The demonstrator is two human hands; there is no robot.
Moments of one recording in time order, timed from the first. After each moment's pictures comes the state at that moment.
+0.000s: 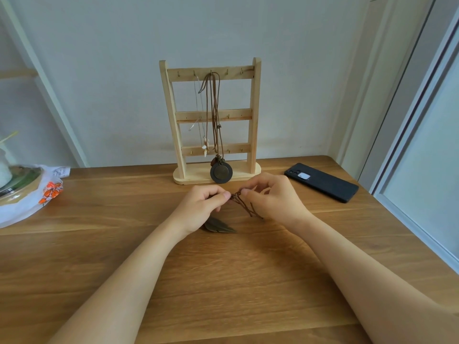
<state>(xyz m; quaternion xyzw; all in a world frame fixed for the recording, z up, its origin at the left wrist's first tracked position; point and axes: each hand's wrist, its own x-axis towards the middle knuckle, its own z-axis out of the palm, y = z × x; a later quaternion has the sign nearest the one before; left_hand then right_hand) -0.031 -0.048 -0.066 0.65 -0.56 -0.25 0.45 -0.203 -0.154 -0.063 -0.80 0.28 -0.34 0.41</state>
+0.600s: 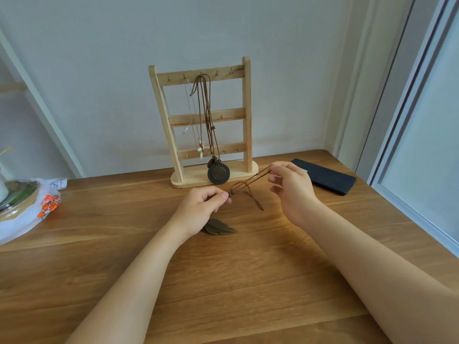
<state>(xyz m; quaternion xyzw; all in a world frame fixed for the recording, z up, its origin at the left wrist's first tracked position) -0.030 -0.049 -0.069 0.66 -0.56 -0.24 0.44 -0.205 -0.168 -0.054 -0.44 0.38 -0.47 0.66</state>
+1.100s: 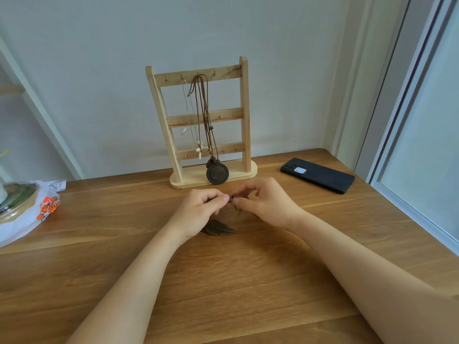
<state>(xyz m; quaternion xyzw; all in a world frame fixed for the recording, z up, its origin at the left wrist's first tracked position) -0.031 -0.048 -0.067 0.64 -0.58 -0.25 0.43 -0.201 -0.149 -0.064 -0.85 0.22 -0.28 0.38</state>
